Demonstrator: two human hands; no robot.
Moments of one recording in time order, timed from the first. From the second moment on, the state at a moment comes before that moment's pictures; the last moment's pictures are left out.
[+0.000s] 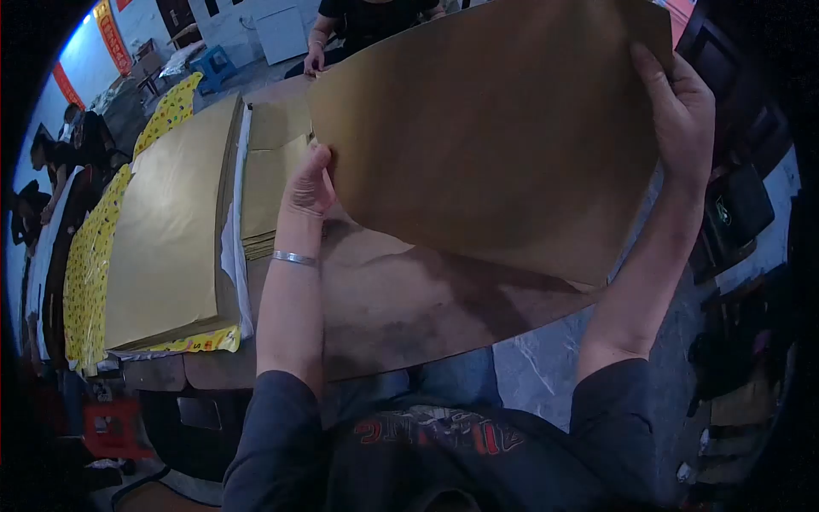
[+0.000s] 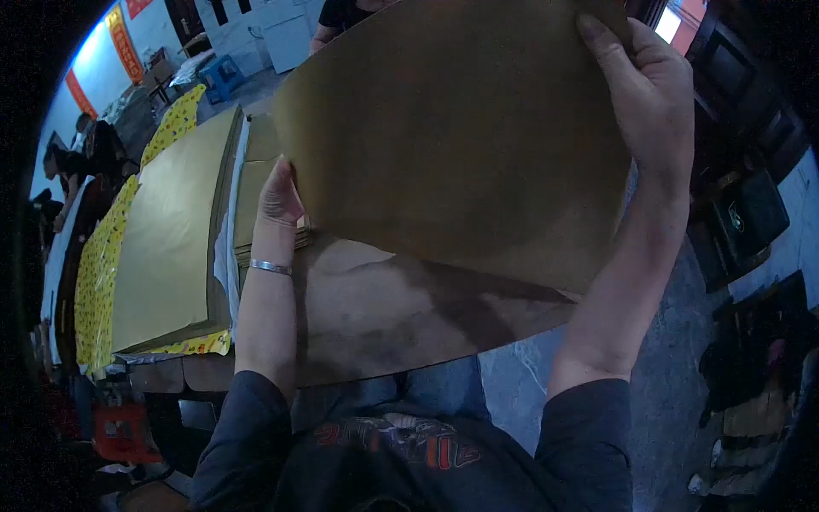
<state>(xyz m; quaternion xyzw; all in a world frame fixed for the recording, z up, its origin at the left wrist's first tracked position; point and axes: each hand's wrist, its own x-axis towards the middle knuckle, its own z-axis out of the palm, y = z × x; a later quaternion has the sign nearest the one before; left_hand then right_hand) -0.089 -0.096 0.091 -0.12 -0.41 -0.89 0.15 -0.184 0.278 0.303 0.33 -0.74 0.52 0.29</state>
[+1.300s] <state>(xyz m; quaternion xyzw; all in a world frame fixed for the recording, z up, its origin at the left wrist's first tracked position) 0.214 -0.014 0.029 0.03 -0.82 -0.57 -0.02 -0.007 0.437 0.041 0.56 -0.78 0.26 0.08</state>
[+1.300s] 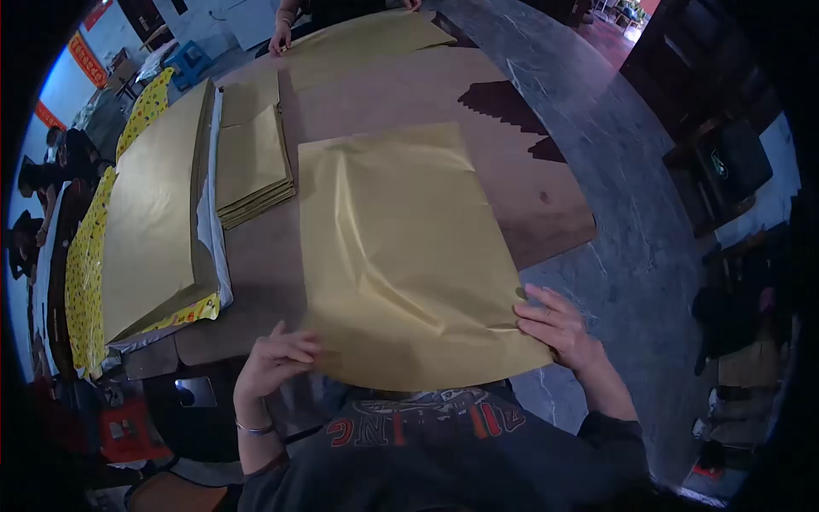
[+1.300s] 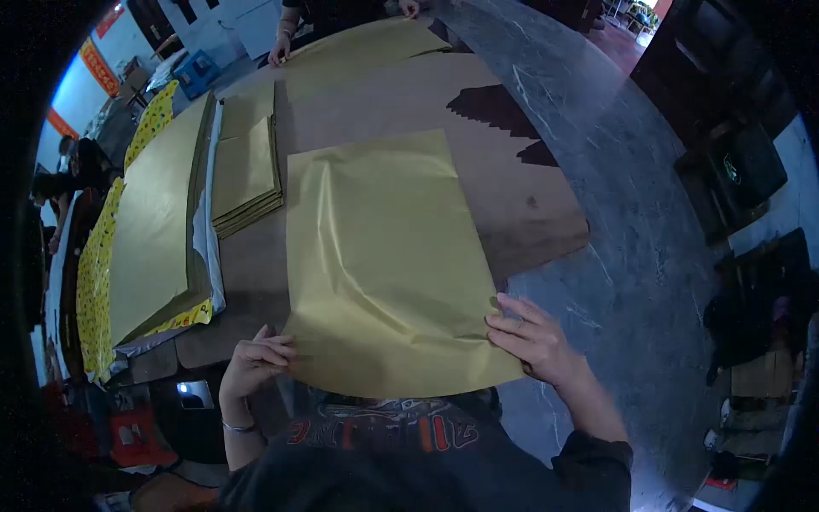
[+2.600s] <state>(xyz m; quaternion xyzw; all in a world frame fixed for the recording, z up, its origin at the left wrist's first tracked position) 0.022 -0.121 -0.027 0.26 -0.65 -0.71 -0.03 -0.065 0.327 -0.040 0.16 -0.91 0.36 0.07</state>
